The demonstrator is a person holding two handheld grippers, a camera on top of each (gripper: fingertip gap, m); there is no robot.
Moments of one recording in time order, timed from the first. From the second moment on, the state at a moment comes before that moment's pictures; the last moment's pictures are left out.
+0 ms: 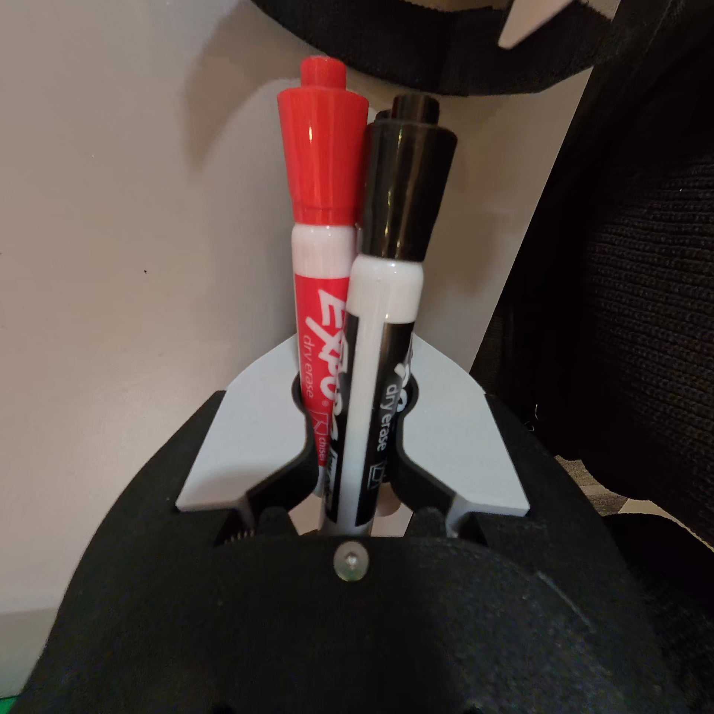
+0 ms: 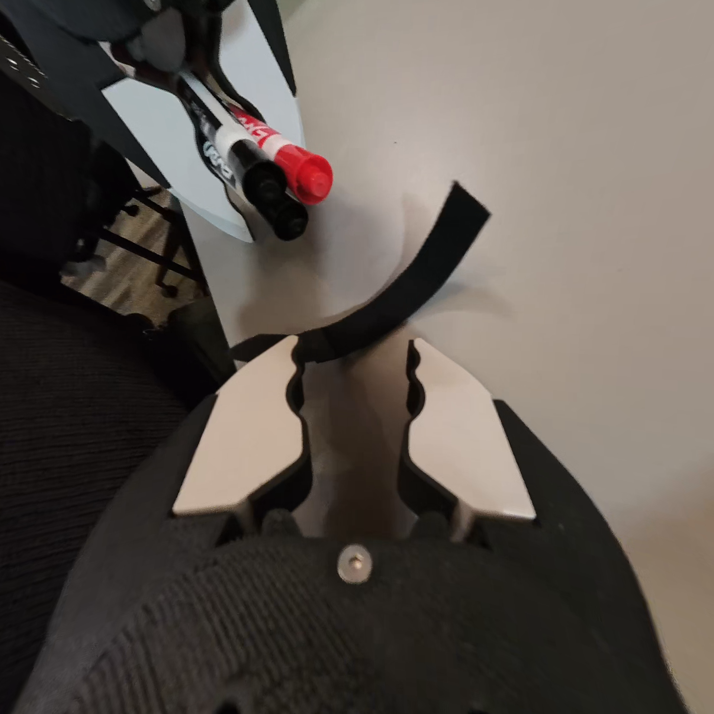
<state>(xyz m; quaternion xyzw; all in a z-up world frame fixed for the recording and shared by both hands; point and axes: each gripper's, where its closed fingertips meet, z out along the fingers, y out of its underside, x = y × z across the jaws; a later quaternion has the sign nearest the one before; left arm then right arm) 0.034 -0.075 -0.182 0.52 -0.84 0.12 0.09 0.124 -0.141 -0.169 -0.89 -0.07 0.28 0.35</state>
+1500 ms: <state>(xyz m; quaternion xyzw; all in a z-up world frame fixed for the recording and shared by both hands) 0.034 -0.075 -0.182 0.53 -0.84 0.12 0.09 0.118 -0.136 -0.120 -0.82 -0.31 0.04 0.48</state>
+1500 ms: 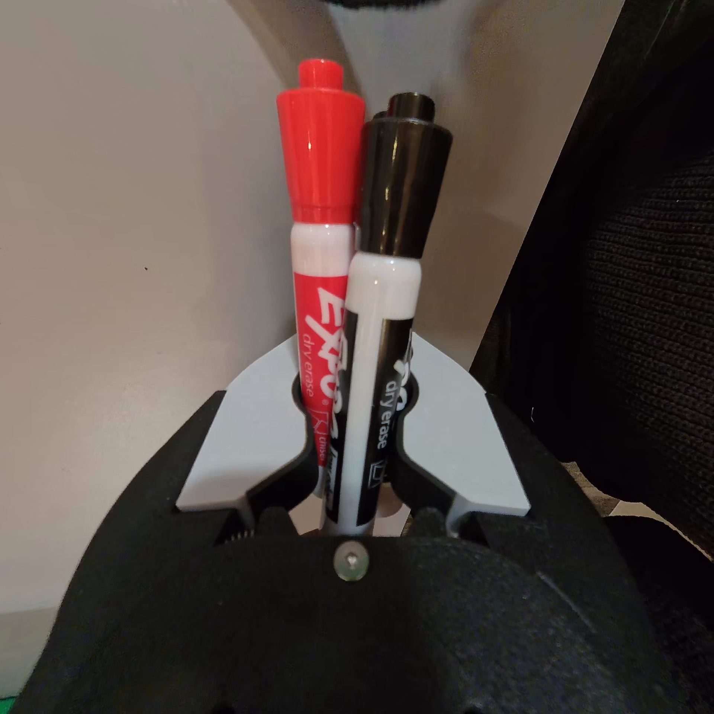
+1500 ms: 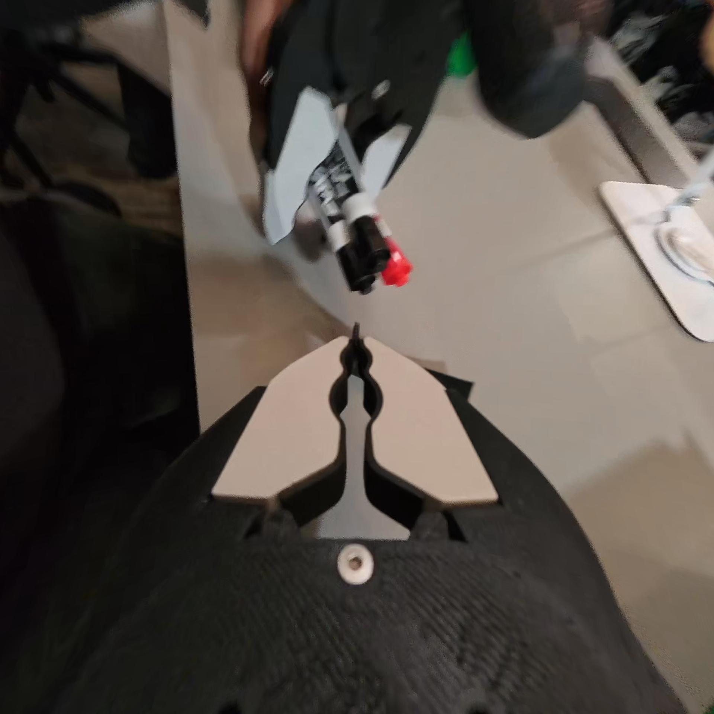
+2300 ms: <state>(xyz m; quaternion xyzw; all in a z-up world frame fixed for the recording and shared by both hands) 0.034 -0.075 -0.182 0.53 -0.84 0.12 0.09 0.196 -0.141 -0.082 -0.74 0.03 0.35 0.58</state>
